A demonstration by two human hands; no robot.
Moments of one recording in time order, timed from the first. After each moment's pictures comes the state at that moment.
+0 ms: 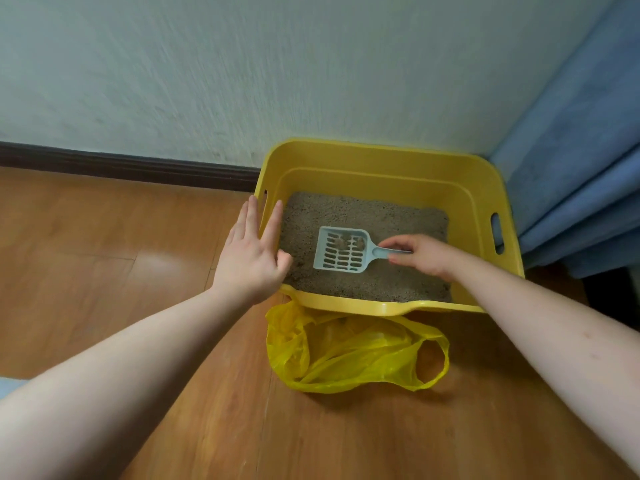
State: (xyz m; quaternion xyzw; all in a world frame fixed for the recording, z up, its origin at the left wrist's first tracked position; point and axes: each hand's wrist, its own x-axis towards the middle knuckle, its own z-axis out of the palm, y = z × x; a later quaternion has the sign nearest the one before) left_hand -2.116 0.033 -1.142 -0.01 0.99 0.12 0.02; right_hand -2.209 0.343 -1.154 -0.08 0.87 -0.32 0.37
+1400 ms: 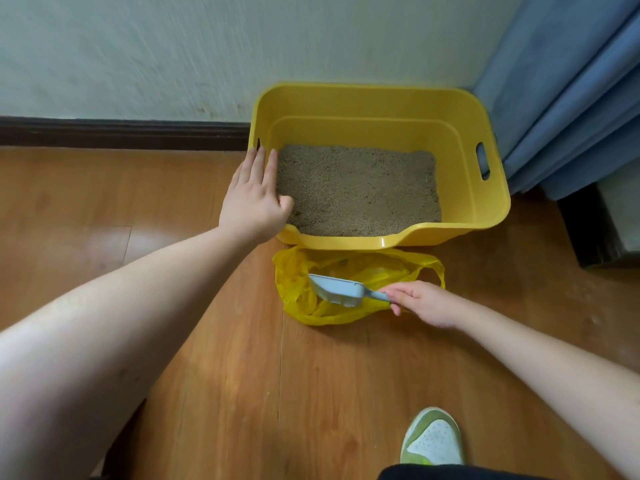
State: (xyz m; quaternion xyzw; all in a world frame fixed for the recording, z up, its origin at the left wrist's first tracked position) left_hand -2.116 0.033 -1.140 0.04 0.99 0.11 0.01; right_hand -2.019 0.355 -1.178 -0.12 0.85 -0.33 0.39
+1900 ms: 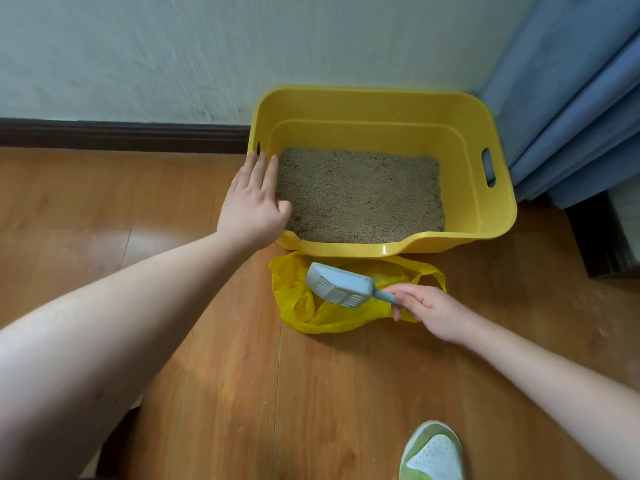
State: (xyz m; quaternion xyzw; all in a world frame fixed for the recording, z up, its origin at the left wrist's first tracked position) left_hand -2.118 0.033 -1.142 0.03 0.99 0.12 0.01; right_hand -2.015 0.354 -1.160 -0.12 0.84 -0.42 0.34
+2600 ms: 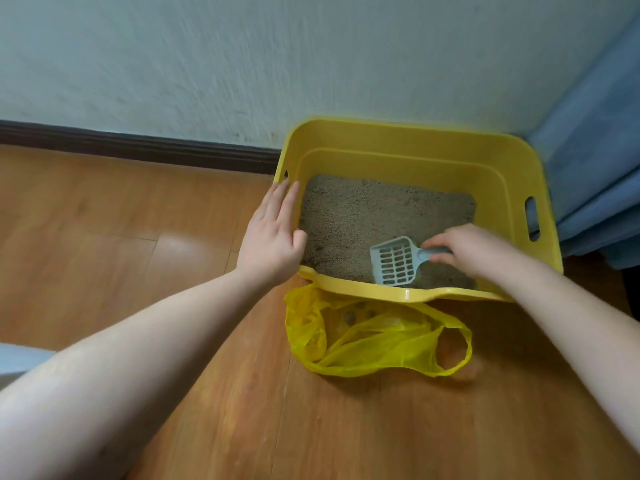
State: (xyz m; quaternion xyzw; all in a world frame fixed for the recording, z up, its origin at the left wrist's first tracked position) left_hand -2.115 0.034 -1.141 -0.01 0.98 0.21 -0.04; right_hand -2.184 0.347 -1.125 -0.20 0.94 0.03 0.27
